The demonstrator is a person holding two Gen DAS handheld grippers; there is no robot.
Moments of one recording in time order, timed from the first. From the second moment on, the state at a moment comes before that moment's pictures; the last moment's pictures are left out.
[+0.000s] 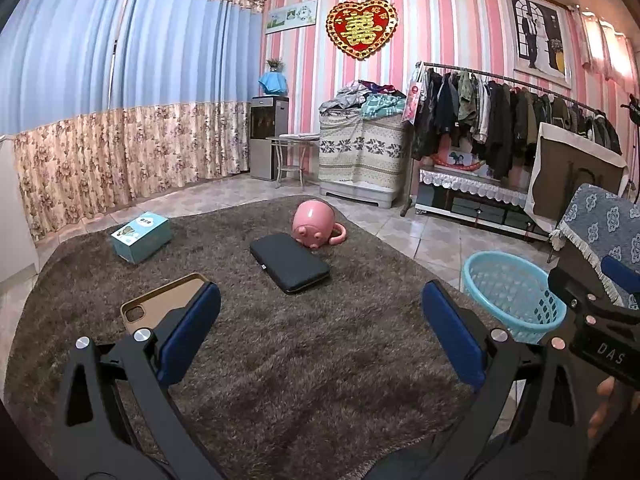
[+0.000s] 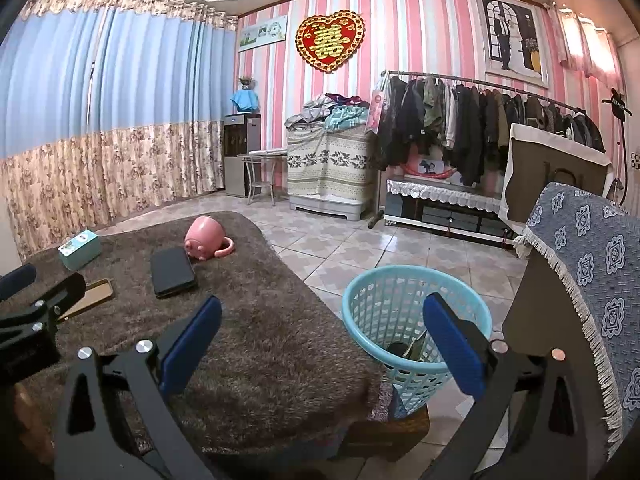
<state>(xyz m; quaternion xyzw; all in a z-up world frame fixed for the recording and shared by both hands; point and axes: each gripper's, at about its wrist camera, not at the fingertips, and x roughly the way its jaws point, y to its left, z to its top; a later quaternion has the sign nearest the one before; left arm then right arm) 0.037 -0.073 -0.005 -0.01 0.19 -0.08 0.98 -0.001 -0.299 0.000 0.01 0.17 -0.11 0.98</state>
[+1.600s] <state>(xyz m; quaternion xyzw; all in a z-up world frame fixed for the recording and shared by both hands) 0.034 -0.073 -0.006 0.00 0.19 -0.09 0.98 0.000 -0.305 -0.010 0.01 0.18 -0.12 0.98</state>
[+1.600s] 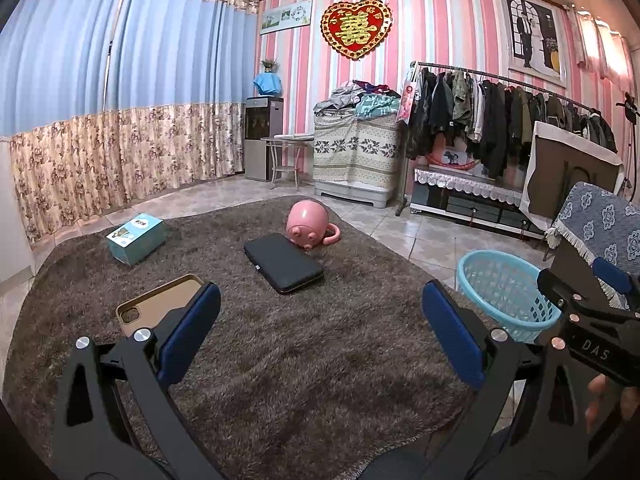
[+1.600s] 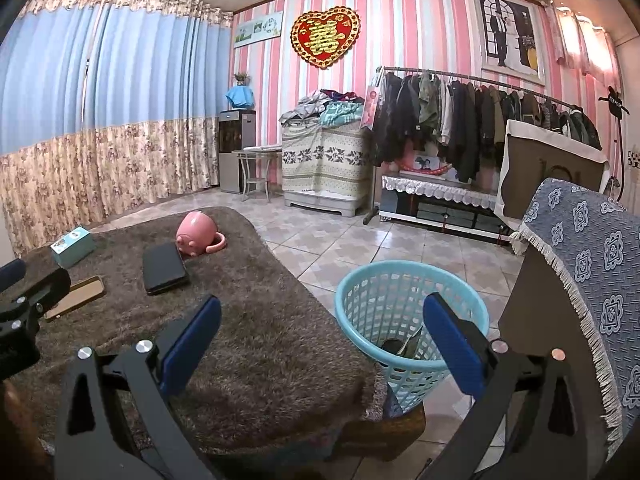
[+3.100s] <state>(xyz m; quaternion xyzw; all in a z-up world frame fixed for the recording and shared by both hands) 0.034 -0.080 -0.003 -0.01 0.19 -0.09 0.98 0.001 -0.305 -0.011 0.02 0.18 -0.13 0.98</state>
